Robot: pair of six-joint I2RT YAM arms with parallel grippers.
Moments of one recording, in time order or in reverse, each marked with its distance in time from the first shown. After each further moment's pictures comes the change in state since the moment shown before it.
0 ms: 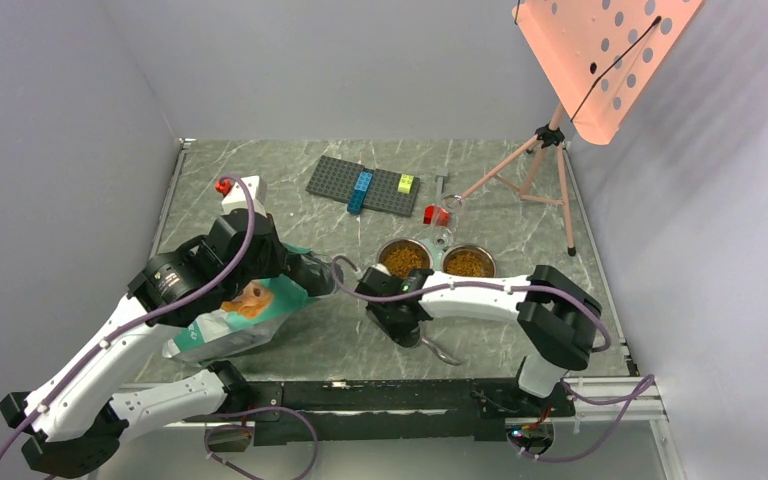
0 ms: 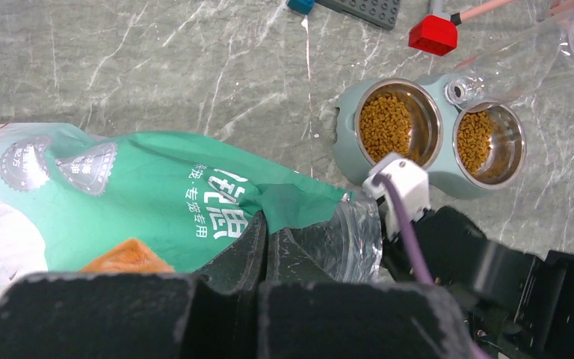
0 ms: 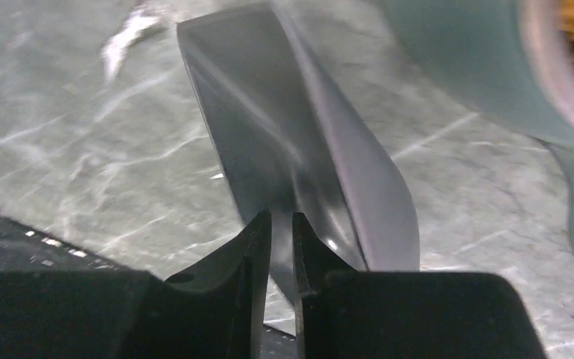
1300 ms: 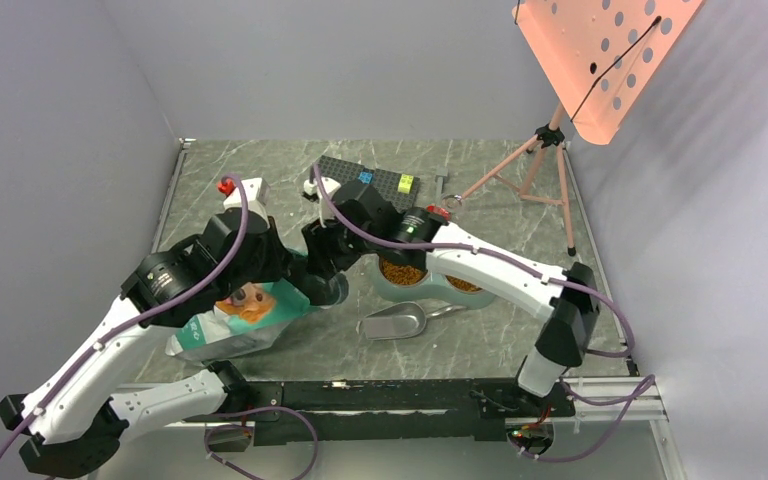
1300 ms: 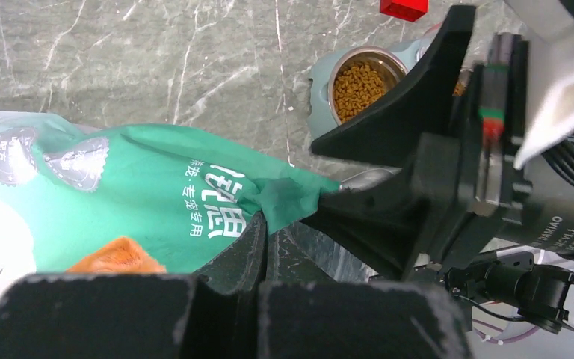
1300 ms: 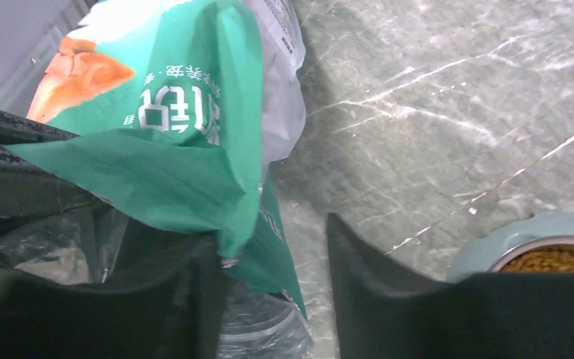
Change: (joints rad) left arm 0.002 0.002 0.034 -0.036 0.114 -0.009; right arm -0.046 0.008 0.574 0.108 -0.280 -0.164
